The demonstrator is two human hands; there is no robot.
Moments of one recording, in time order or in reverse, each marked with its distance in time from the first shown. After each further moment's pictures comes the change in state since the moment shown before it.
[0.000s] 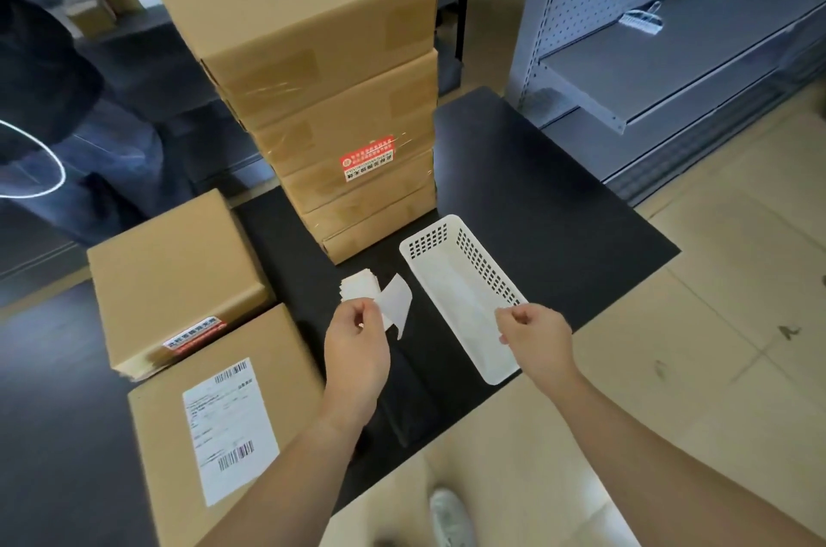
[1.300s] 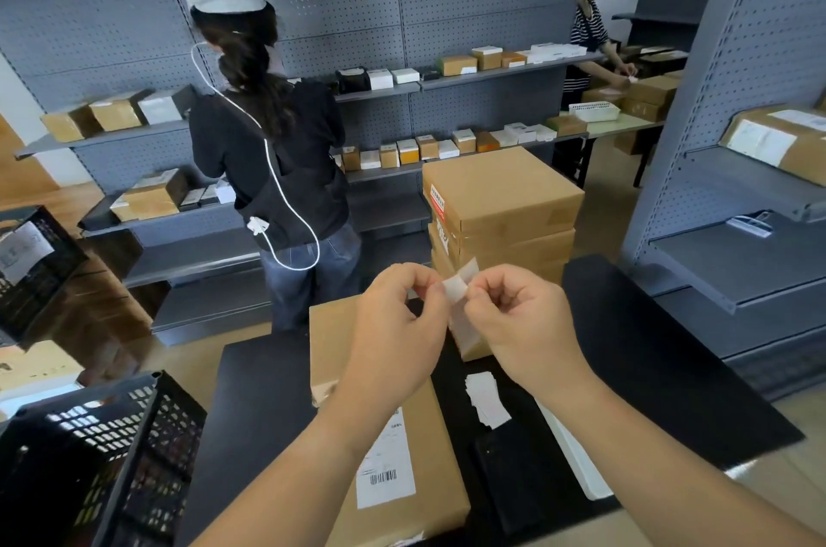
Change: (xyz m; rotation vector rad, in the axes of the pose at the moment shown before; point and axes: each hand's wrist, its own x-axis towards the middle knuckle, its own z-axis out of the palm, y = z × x) left_hand -0.153 0.151 -0.227 0.082 0.219 0.819; right_hand -0.267 -0.238 -0.017 0.351 -0.299 -1.129
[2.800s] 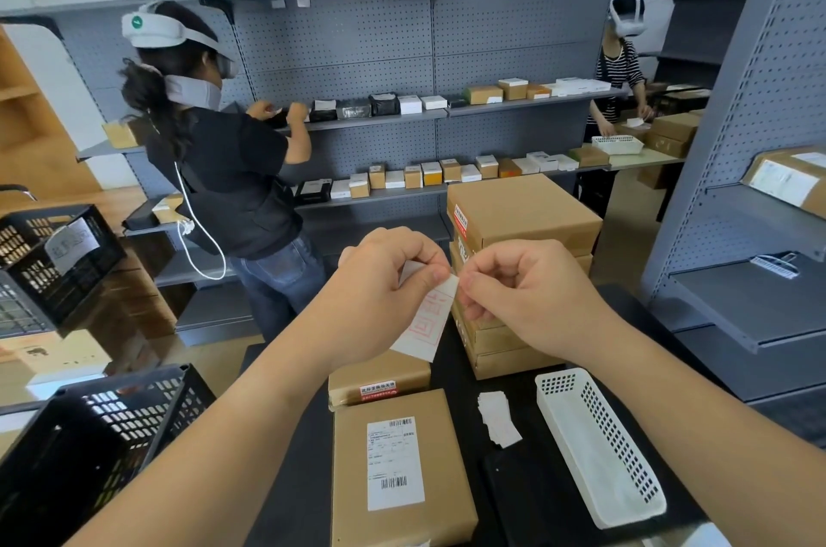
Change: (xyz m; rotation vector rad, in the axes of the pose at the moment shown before) left_hand 0.013 0.043 -0.083 0.263 -0.271 0.186; right_hand 0.021 -0.078 -0.017 -0.106 -0.369 -0.043
